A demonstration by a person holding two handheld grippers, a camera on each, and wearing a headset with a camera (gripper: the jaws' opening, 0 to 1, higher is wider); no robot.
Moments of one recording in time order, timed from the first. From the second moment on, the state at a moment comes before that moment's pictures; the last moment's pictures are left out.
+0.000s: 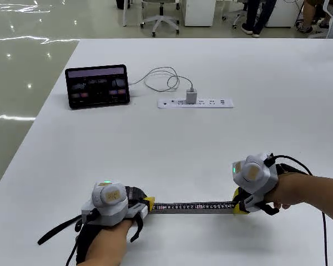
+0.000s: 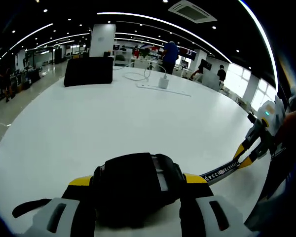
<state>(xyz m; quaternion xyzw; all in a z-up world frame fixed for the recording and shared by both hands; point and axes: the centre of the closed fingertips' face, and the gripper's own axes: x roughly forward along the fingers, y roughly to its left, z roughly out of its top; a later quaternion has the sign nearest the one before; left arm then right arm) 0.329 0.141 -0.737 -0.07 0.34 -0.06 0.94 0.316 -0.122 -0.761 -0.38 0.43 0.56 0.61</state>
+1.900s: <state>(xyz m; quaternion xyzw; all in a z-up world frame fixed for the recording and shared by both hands) 0.327 0.141 -0.737 -0.08 0.35 -0.06 0.93 0.313 -0.088 -0.761 -0.37 0.41 0.57 0.61</state>
